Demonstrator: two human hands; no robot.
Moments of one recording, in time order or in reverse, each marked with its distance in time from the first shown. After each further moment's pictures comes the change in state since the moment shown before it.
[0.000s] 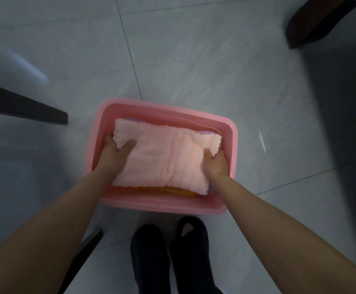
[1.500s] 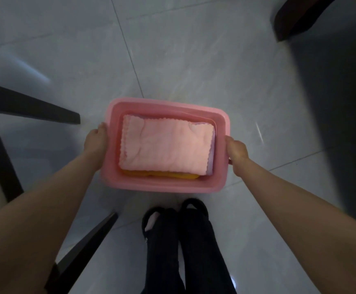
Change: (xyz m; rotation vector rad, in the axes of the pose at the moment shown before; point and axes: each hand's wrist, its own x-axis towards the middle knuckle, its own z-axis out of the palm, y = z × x) left_hand -0.011 0.032 -0.066 0.038 0.118 -0.220; right_hand -0.015 -0.007 -0.078 0.154 -0.030 0.221
